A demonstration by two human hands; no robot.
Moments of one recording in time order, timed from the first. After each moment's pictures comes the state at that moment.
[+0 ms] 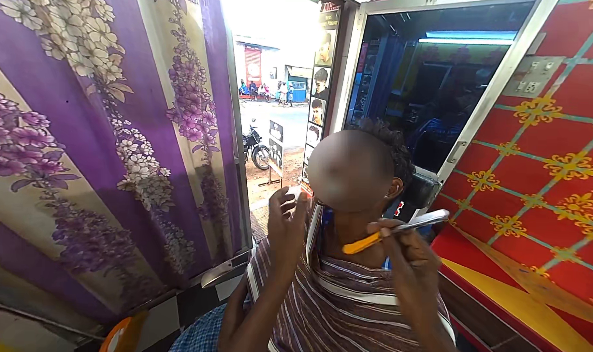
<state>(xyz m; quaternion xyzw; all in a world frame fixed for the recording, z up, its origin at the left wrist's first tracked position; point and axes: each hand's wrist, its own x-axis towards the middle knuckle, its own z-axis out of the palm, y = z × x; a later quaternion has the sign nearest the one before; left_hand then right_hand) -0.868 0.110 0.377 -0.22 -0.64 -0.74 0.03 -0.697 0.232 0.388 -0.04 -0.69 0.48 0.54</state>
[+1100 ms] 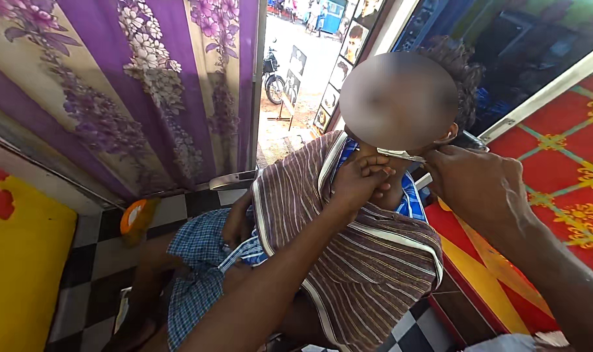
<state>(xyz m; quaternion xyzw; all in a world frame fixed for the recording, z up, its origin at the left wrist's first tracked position) -0.807 0.159 0.361 -0.23 -0.45 -0.79 -0.36 -0.689 0.269 0.478 -0.10 -0.94 -0.29 0.15</state>
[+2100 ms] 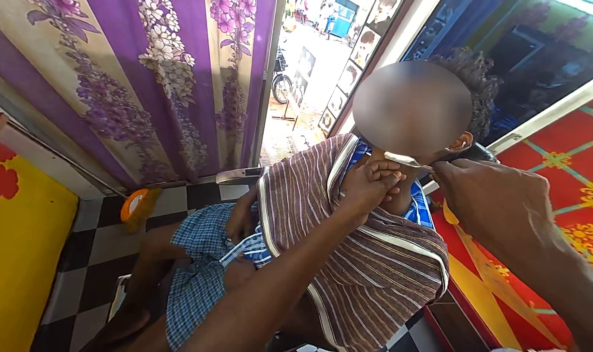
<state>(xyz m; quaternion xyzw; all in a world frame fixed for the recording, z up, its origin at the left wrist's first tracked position) -0.805 0.157 0.359 -0.21 -0.42 -0.81 -0.35 -0.686 0.233 0.487 -0.09 -0.93 -0.34 0.13</state>
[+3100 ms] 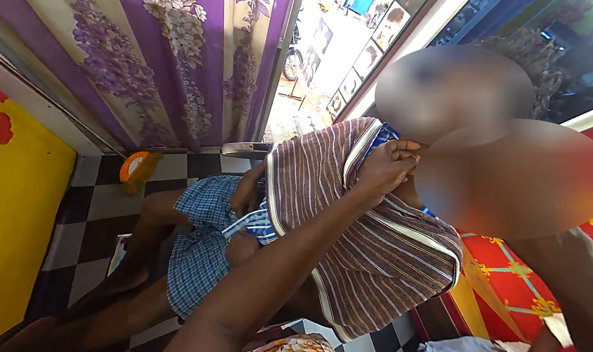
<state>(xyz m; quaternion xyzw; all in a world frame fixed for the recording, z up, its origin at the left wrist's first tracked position) -0.824 0.151 0.357 -0.22 -0.41 -0.82 -0.33 -0.719 0.214 0.480 -0.11 -0.93 -0.32 0.15</state>
